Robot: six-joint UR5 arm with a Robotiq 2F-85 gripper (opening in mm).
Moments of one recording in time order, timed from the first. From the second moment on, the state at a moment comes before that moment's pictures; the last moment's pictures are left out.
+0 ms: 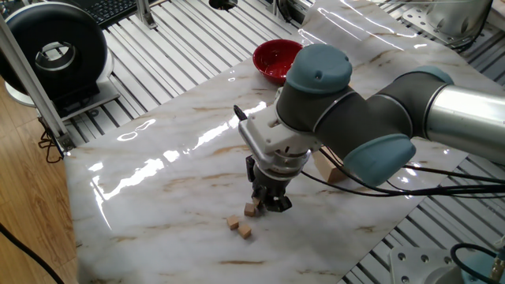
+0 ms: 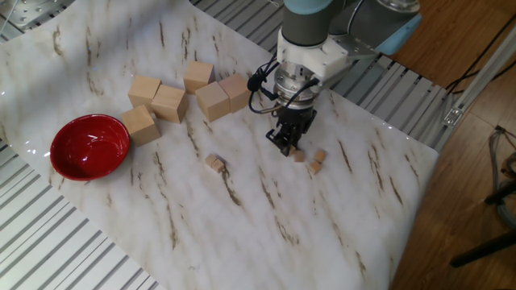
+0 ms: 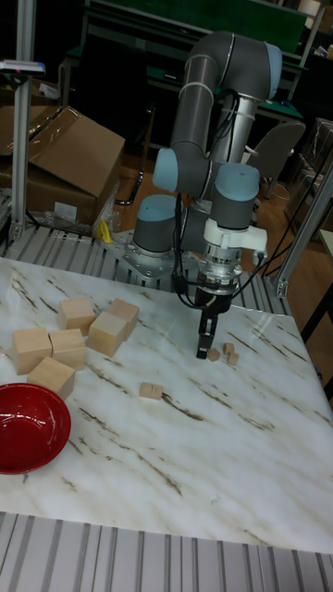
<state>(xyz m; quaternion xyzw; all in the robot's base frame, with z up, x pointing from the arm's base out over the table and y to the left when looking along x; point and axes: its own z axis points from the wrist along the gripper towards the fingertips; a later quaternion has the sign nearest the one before) 0.394 0.136 0.007 -0.64 0.76 0.00 0.09</state>
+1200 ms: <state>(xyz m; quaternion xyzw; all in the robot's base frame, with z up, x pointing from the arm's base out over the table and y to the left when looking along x) 0.430 0.081 0.037 -0.65 0.75 -0.05 0.10</state>
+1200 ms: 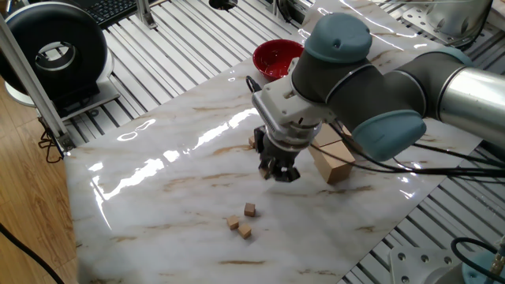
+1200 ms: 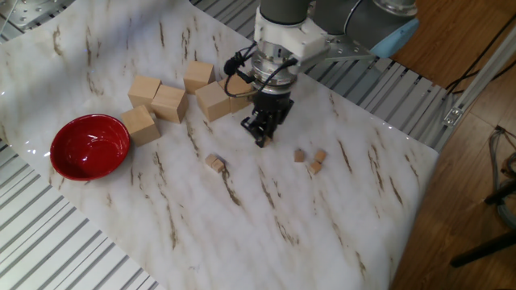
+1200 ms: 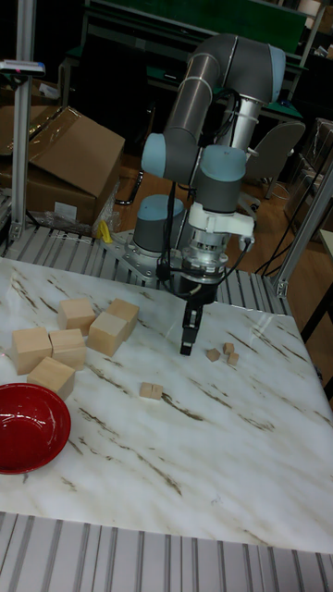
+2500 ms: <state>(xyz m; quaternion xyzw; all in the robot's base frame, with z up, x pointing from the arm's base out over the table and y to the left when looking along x) 0.437 0.072 0.040 -0.64 0.76 -0.04 0.06</state>
